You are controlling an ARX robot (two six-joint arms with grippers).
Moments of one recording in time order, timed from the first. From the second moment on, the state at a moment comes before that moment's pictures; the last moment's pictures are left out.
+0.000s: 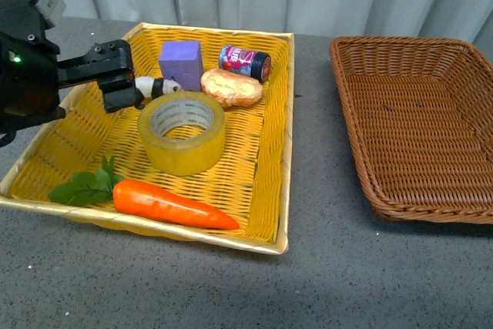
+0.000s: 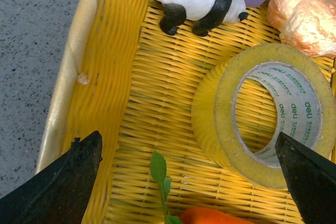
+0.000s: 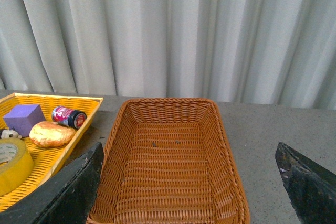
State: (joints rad) left arm -0.10 1.85 0.85 0.19 0.00 -0.28; right arm 0.00 0.00 0.01 0.00 0.00 0.00
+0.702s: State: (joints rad) left arm -0.14 2.09 1.05 0.15 -0.03 -0.25; right arm 0.00 0.00 0.01 0.00 0.00 0.00
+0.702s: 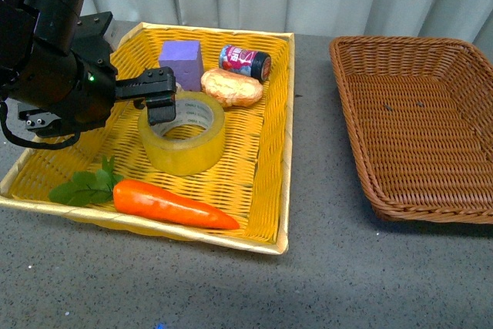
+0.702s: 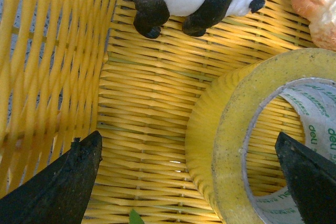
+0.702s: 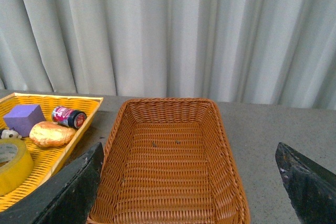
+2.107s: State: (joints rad) left arm -0.19 2.00 1.07 0.19 0.04 -0.07; right arm 0.00 0.00 0.01 0.00 0.00 0.00
